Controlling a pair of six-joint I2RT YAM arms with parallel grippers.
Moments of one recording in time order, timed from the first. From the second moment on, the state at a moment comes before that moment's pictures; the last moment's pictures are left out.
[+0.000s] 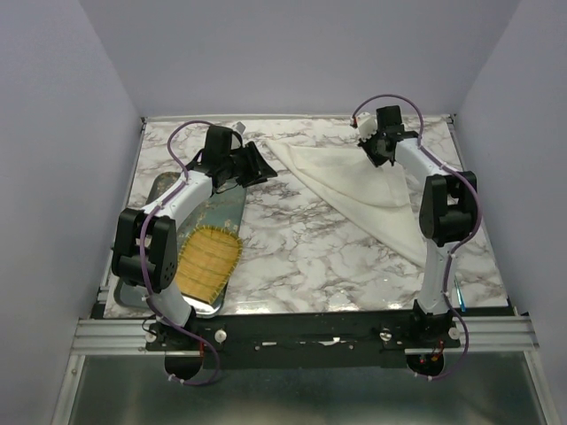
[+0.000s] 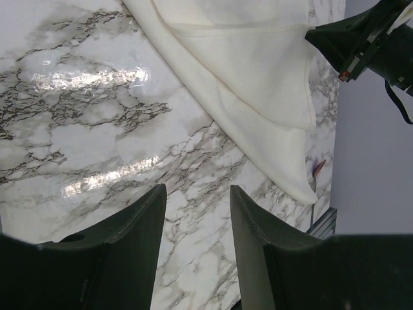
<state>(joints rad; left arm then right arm) -0.27 1.69 1.23 -0.18 0.48 -0.70 0.16 2.09 1.67 -0.46 -0.04 -0.56</state>
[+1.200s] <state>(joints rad) -0.27 1.72 1.23 -0.23 0.46 -0.69 0.04 2.33 1.96 -0.40 -0.01 -0.59</state>
